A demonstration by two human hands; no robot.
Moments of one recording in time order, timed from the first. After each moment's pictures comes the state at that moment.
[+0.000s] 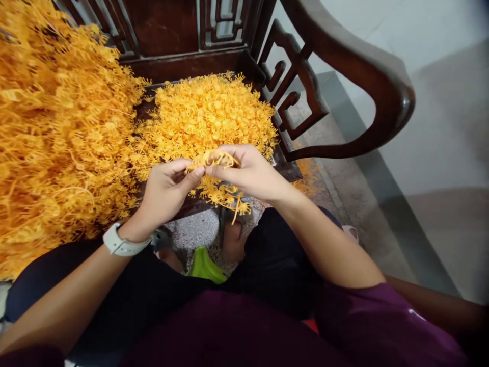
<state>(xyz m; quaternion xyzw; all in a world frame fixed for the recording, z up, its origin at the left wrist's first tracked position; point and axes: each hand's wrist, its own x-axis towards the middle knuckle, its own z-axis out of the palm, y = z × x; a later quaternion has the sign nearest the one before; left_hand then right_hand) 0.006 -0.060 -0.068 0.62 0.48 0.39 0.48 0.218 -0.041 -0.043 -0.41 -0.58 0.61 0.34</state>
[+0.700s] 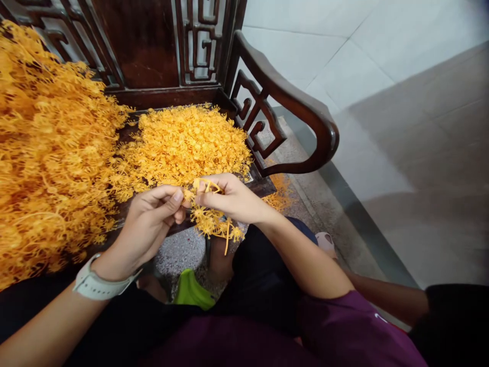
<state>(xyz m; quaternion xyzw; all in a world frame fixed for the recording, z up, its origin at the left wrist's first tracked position) 0.017 -0.082 -0.050 0.42 0.42 0.44 0.68 0.225 -0.058 -0.033 -0.36 -0.61 0.62 0.32</state>
